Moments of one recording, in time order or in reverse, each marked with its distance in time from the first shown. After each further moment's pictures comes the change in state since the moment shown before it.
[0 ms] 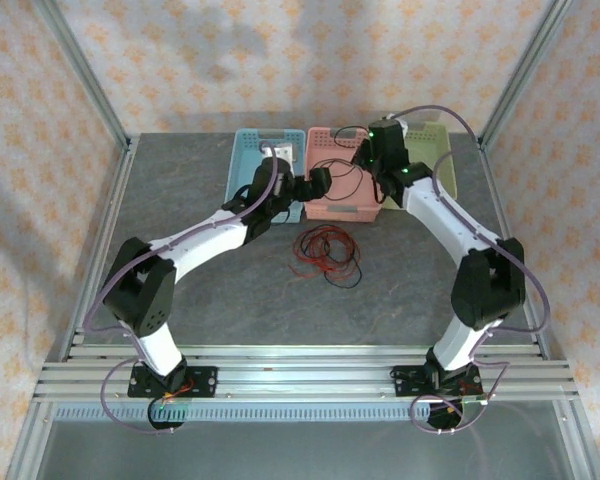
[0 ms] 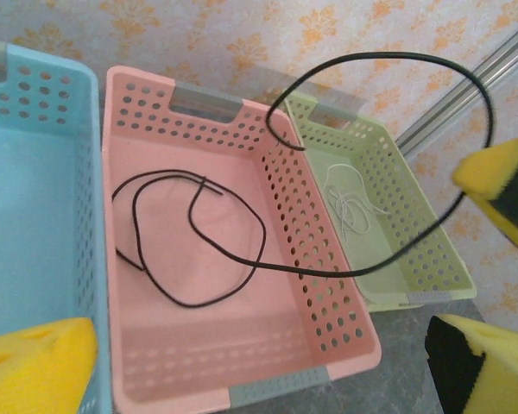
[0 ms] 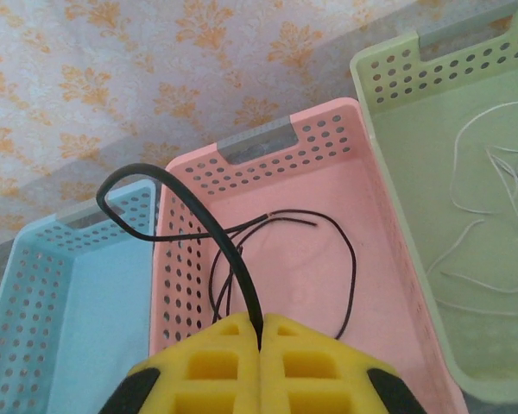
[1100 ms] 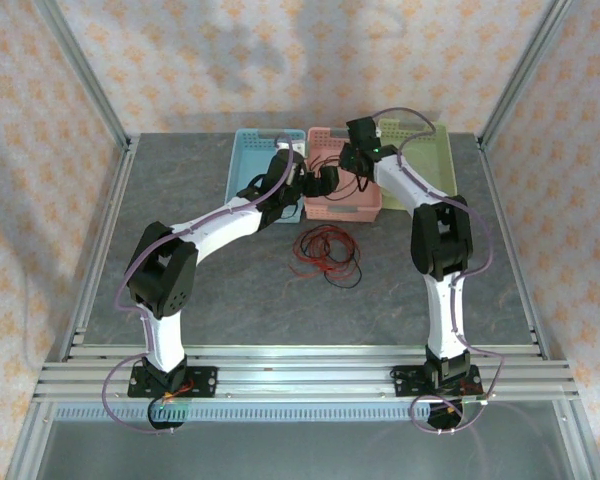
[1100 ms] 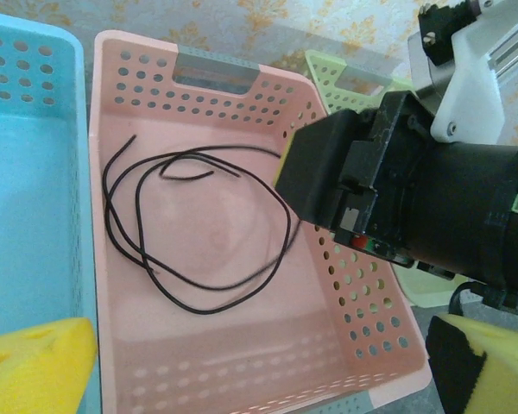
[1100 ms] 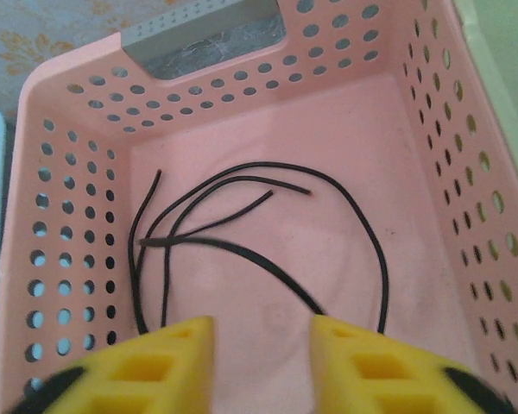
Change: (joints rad) left arm 0.011 0.148 0.148 -0.096 0.015 0.043; right arm -0.027 0.462 0.379 -0.167 -0.081 -0.029
